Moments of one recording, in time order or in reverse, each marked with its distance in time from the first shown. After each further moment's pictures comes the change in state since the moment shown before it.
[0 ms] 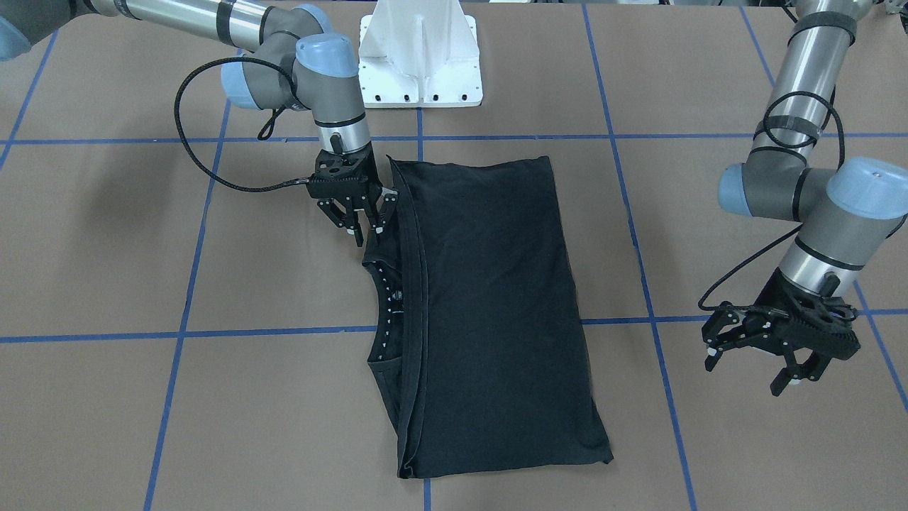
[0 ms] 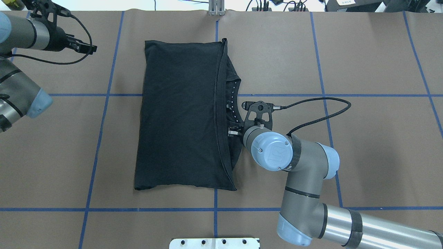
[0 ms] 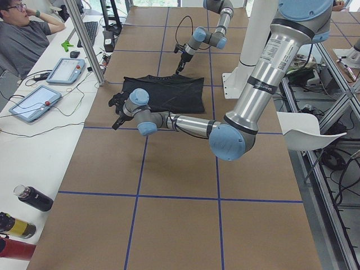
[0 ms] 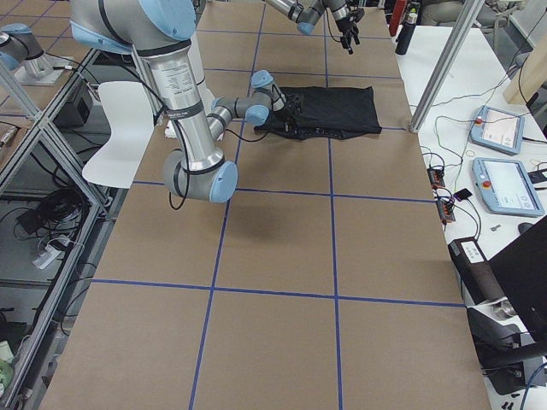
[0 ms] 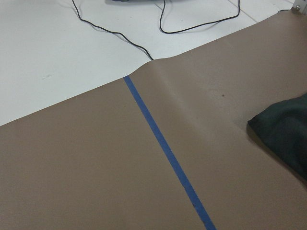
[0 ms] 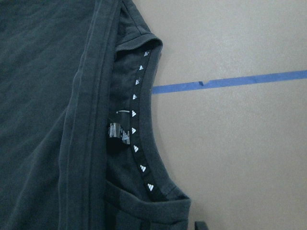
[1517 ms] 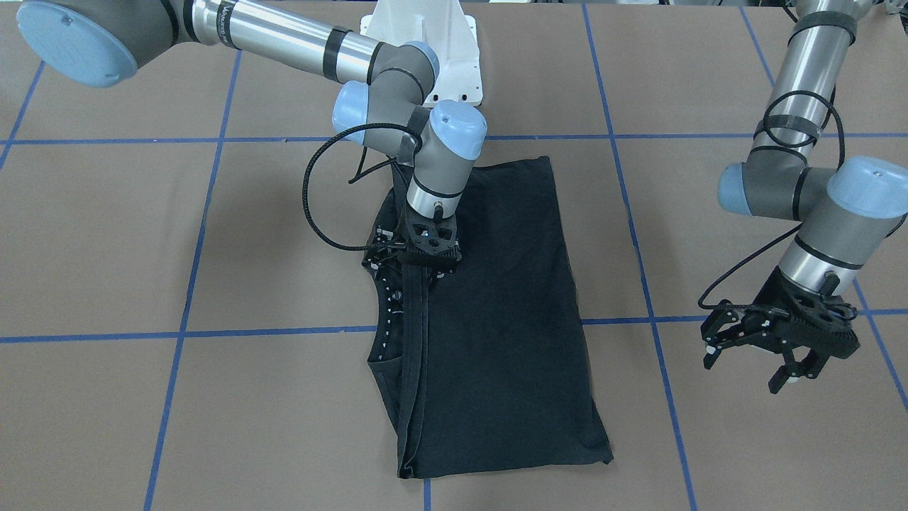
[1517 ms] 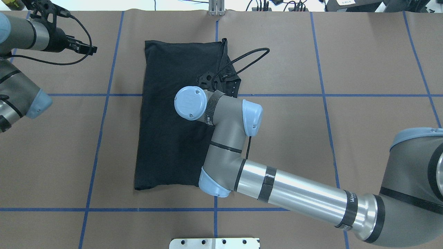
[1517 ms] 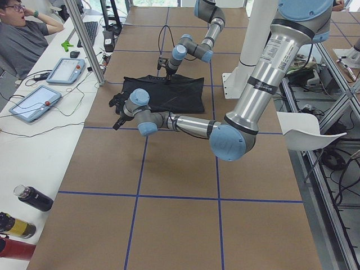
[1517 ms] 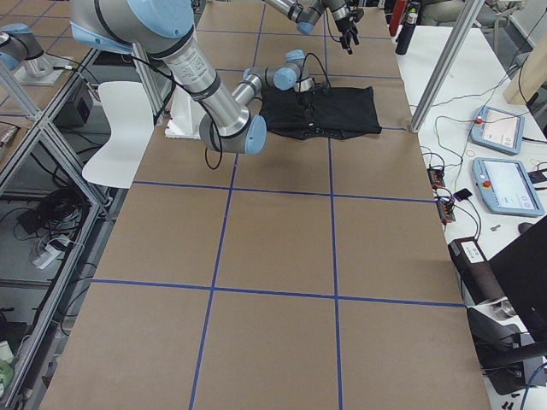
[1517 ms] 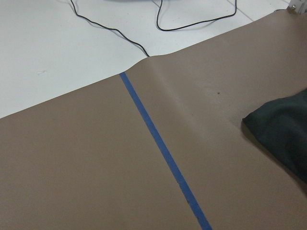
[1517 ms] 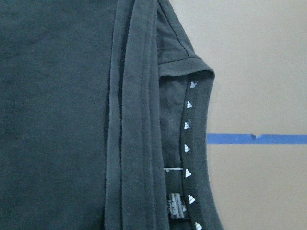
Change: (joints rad) left arm 0.001 0.004 -0.003 0.000 -0.005 -0.014; right arm 0.076 0.449 -0.453 -0.392 0.087 -0.153
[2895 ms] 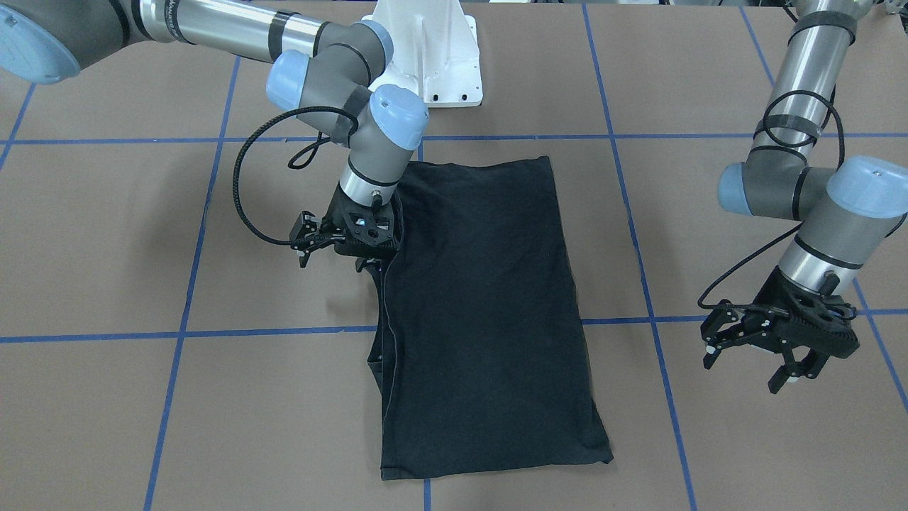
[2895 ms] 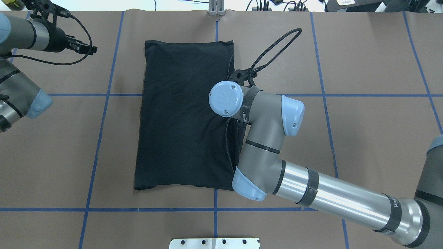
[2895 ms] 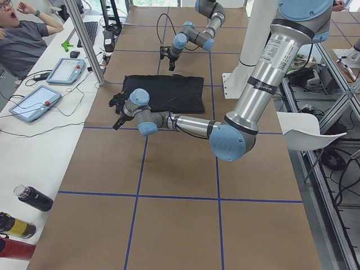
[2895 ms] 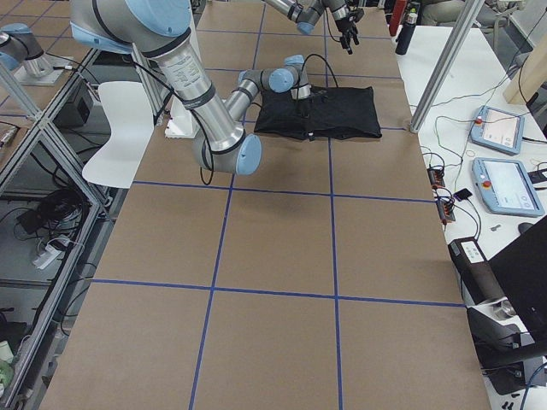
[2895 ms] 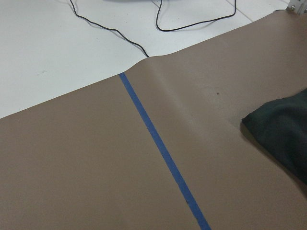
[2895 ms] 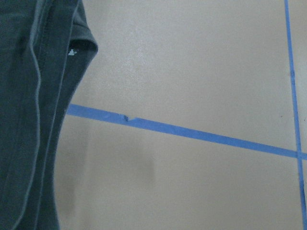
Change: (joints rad) left arm 0.000 0.000 0.000 0.000 0.000 0.000; right arm 0.043 -0.184 0.306 -0.241 0.005 -0.209
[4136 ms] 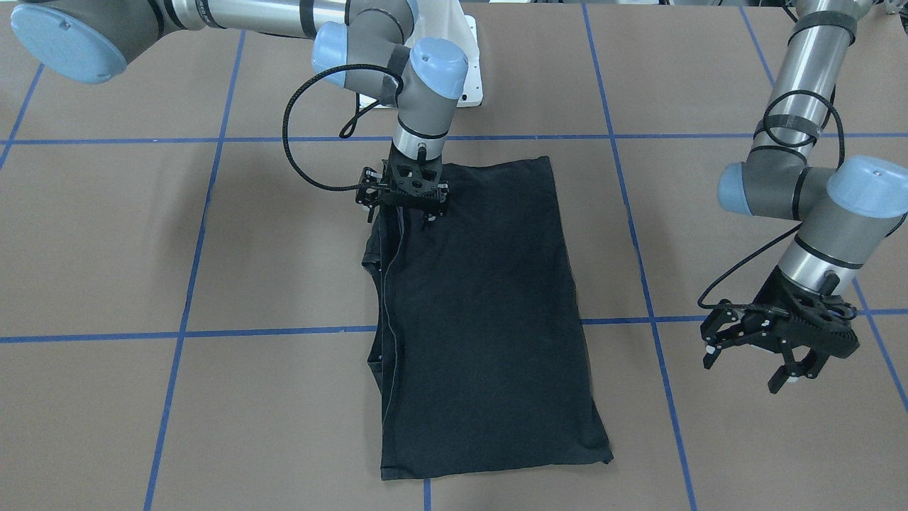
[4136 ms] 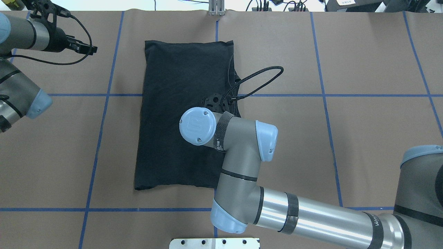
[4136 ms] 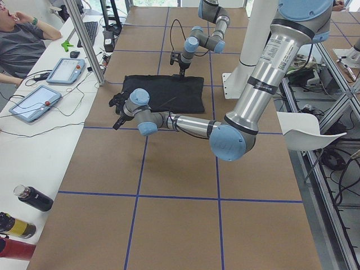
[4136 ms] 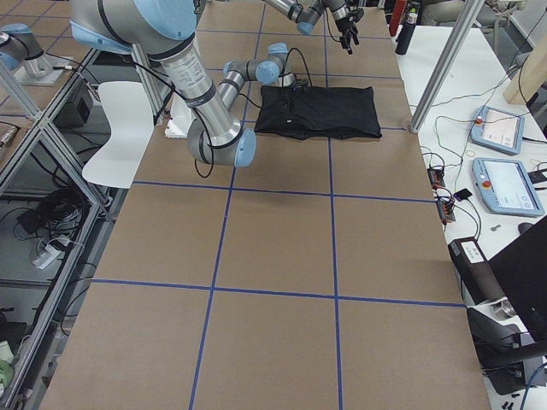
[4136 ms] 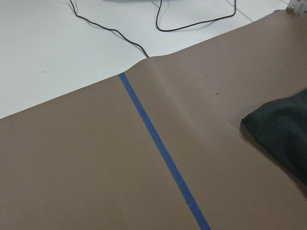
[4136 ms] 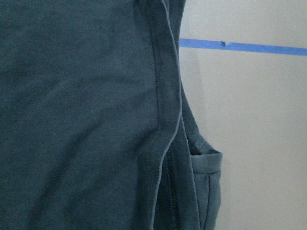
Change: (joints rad) left arm 0.000 0.000 -0.002 0.000 -0.001 0.000; right arm -0.117 0.070 -0.037 0.084 0.068 0.294
